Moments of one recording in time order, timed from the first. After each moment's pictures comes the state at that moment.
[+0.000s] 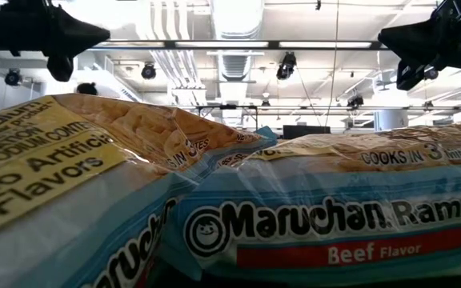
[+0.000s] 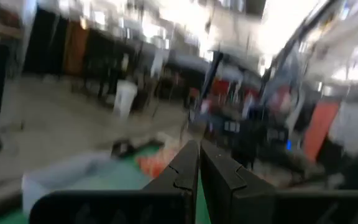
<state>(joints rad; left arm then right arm) 0.00 0.14 0.22 0.09 -0.37 -0.25 0.00 0.04 0.01 0.27 0.05 0.16</state>
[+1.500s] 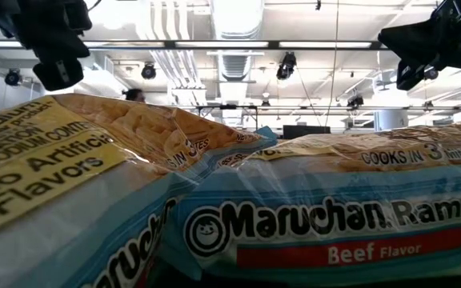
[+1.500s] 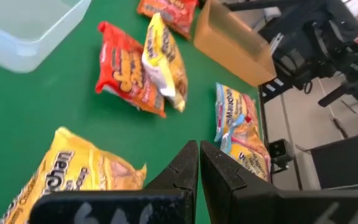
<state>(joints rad) 0.00 0.56 0.54 -0.51 0.17 -0.61 0.00 0.04 0.01 0.27 0.05 0.16</state>
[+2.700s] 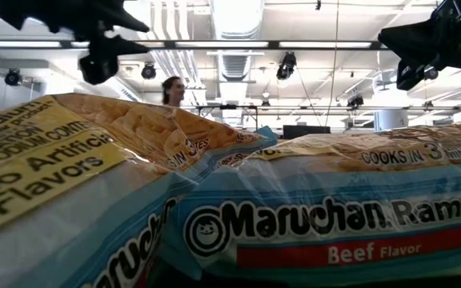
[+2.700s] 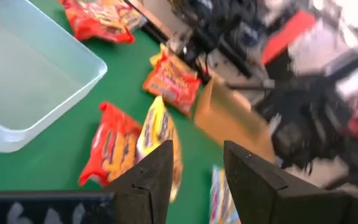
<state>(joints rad) 0.00 0.83 0.56 -0.03 -0.03 -0.75 0.00 0.04 0.01 0.27 0.05 0.16</state>
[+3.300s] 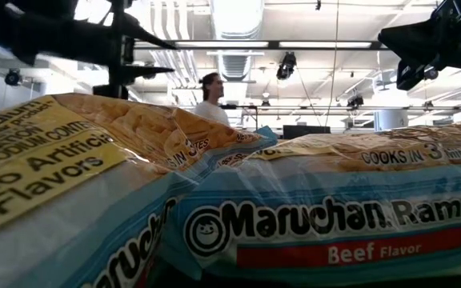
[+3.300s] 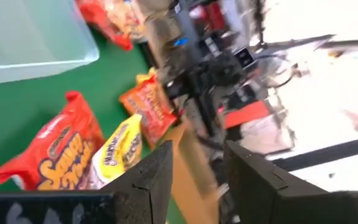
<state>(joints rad) -0.09 1.07 0.33 0.64 -0.21 -1.18 0.00 0.04 0.01 0.27 0.05 0.16</state>
